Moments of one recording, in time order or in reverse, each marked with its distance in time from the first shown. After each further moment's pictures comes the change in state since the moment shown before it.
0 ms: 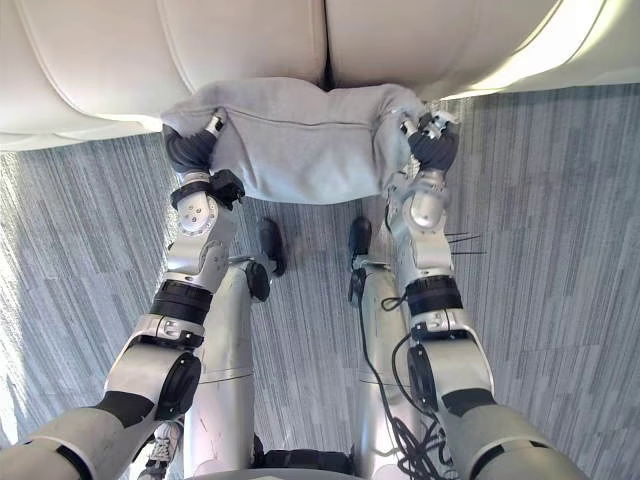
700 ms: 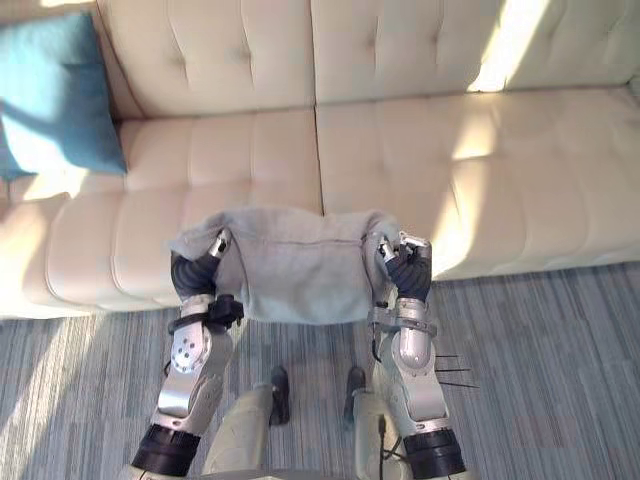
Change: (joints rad) left arm 0.791 -0.040 -0.170 -0.356 0.020 -0.084 -0.096; right arm 0.668 0.087 0.170 -0.439 -0.078 -0.057 0.125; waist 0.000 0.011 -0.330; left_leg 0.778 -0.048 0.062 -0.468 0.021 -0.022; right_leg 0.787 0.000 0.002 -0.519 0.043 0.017
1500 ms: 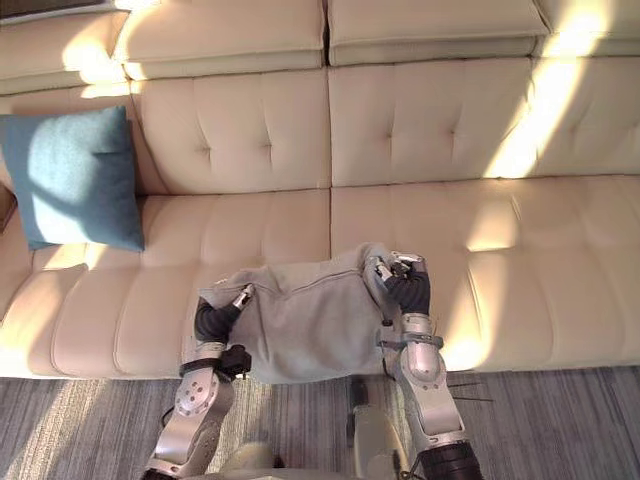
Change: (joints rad) left arm 0.105 -0.002 -0.094 0.115 0.033 0.037 -0.122; right arm 0.094 -0.090 -0.026 -0.011 -0.039 0.014 0.041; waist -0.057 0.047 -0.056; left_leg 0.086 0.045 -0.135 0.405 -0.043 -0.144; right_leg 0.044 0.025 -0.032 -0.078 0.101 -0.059
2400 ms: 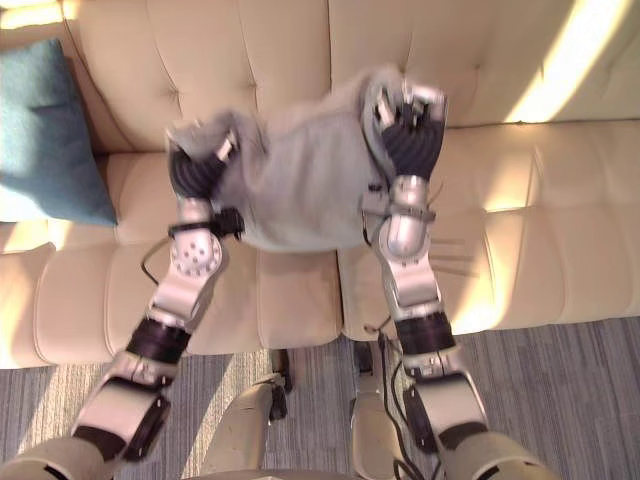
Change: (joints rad) left arm -0.896 0.218 0.099 0.217 0.183 0.013 0.270; right arm -0.848 0.008 -0.067 0.225 -0.083 -0.040 -0.211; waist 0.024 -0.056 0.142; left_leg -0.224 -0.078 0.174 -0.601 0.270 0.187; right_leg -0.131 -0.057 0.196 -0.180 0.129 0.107
